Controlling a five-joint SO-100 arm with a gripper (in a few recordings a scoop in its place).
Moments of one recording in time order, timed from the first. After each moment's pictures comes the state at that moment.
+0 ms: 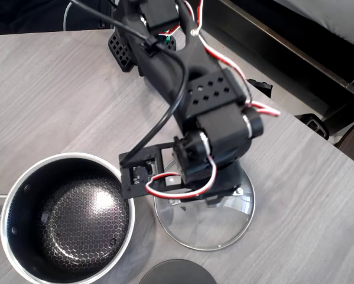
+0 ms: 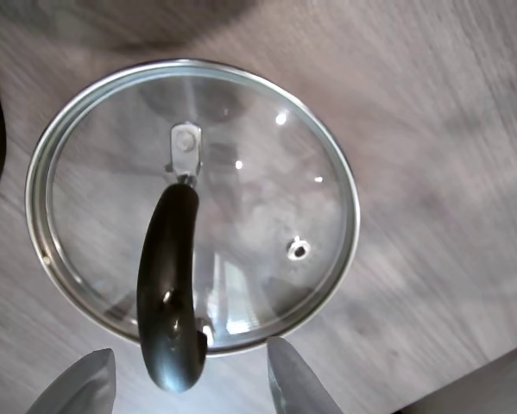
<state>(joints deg) -21.8 69.2 54.4 100.5 18.5</state>
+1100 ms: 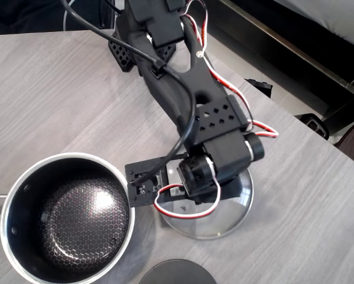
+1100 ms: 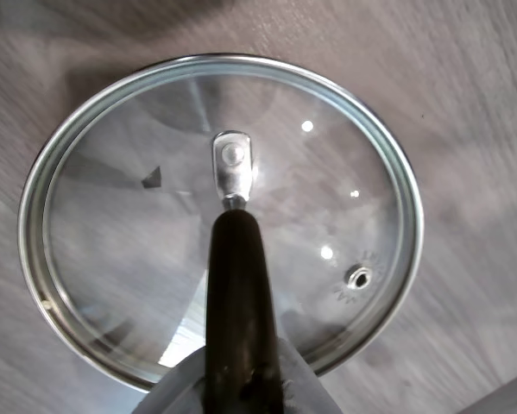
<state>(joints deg) -22.8 61.7 52.7 99.1 18.5</state>
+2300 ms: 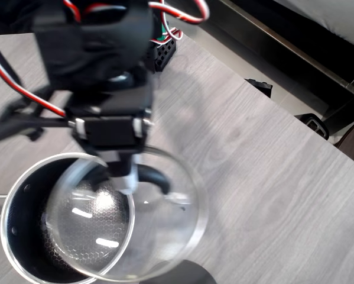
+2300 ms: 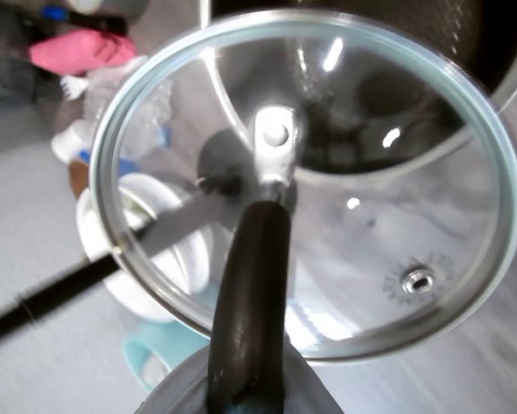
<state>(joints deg) 1.3 91.2 38.0 102.5 7.0</state>
